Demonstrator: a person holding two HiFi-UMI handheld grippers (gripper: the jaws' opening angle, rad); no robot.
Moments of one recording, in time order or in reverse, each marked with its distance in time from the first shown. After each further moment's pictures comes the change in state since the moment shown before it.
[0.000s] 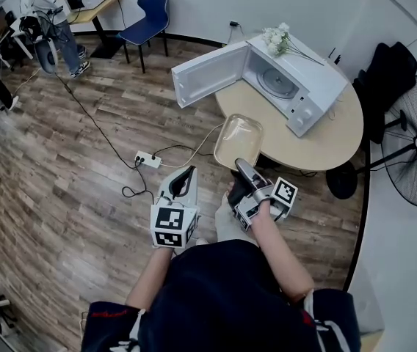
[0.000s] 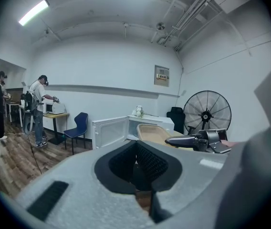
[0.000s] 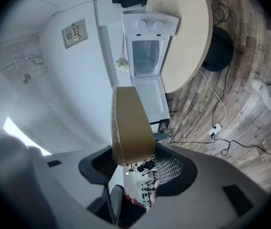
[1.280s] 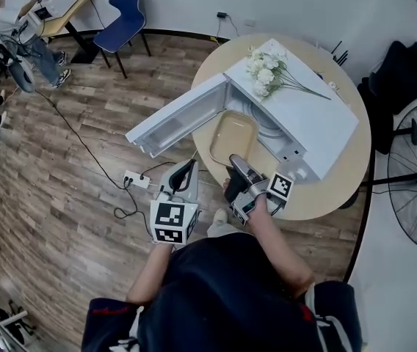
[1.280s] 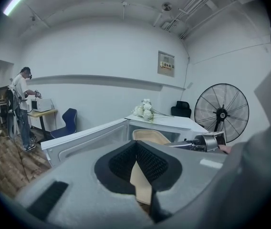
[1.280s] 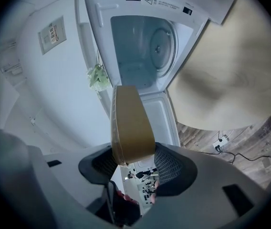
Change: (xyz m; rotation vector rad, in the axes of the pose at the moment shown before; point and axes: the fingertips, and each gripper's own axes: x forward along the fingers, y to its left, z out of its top) left arm 0.316 0.042 0.071 0.017 0.096 -0.042; right arm 0.176 0.004 0.247 0.092 -0.007 -0.085
